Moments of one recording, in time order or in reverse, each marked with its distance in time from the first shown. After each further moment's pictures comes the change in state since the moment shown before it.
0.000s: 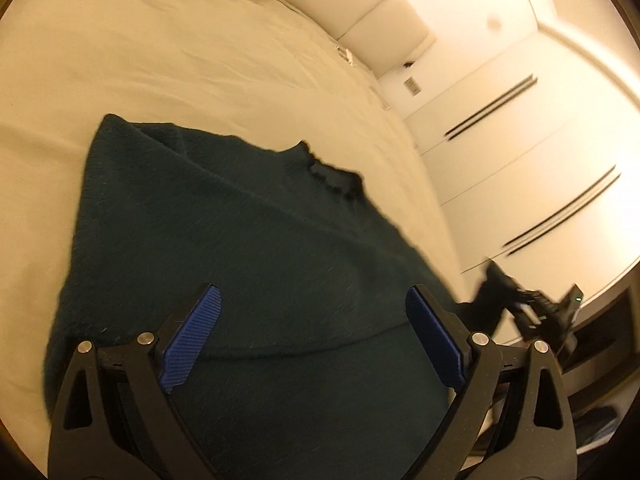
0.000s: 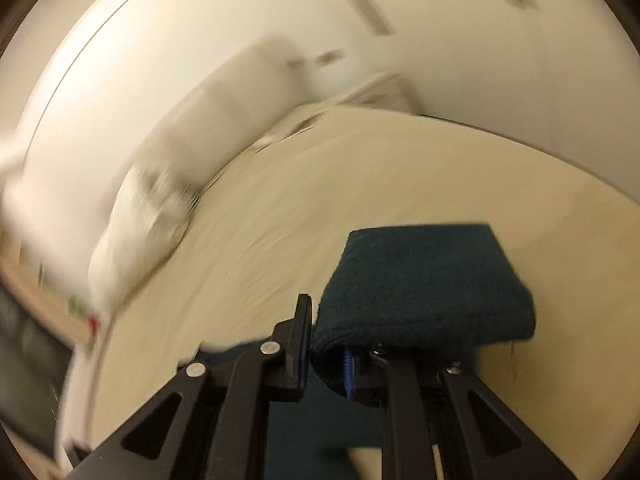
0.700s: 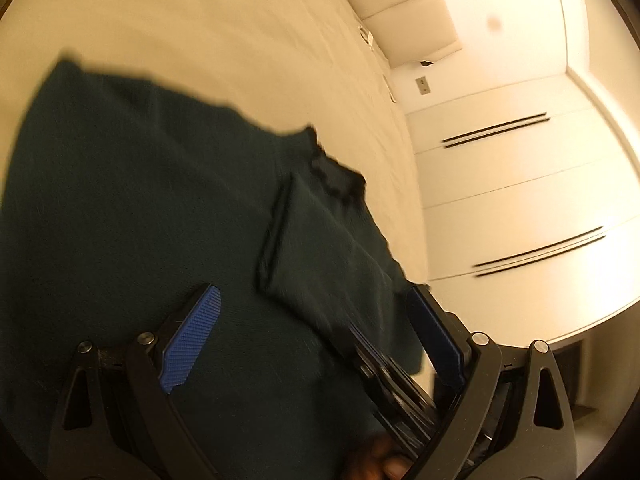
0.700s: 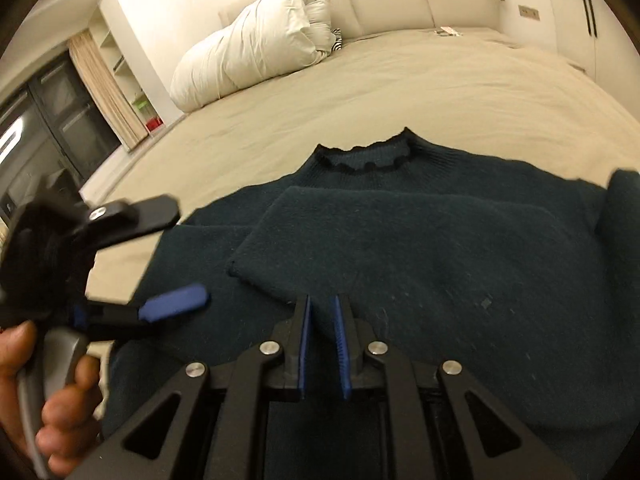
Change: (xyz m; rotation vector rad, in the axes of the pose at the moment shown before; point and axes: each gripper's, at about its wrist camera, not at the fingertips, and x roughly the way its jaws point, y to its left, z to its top) left arm 0.040 0.017 0.035 -0.167 0.111 -0.044; right arm 0.095 0.136 -0.148 -0.276 0.321 0.214
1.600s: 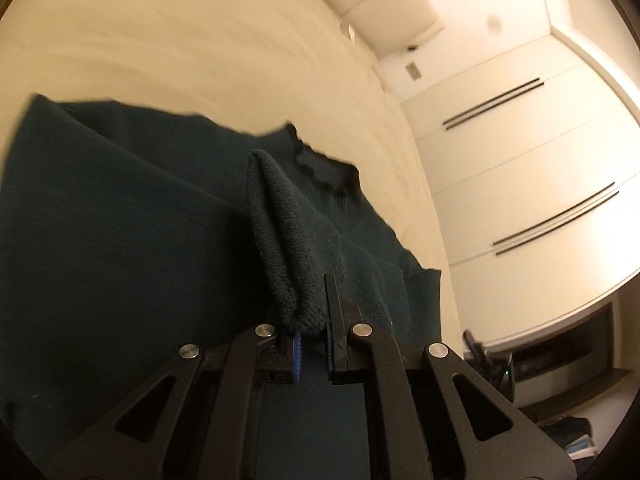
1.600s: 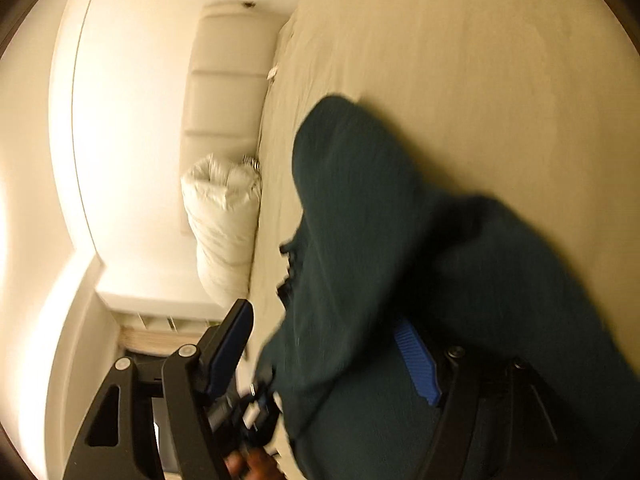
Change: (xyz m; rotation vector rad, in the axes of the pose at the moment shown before) left arm 0.010 -0.007 -0.017 0.122 -0.035 0.043; right arm -0.085 -0.183 -0.063 0.988 -0.313 0.379
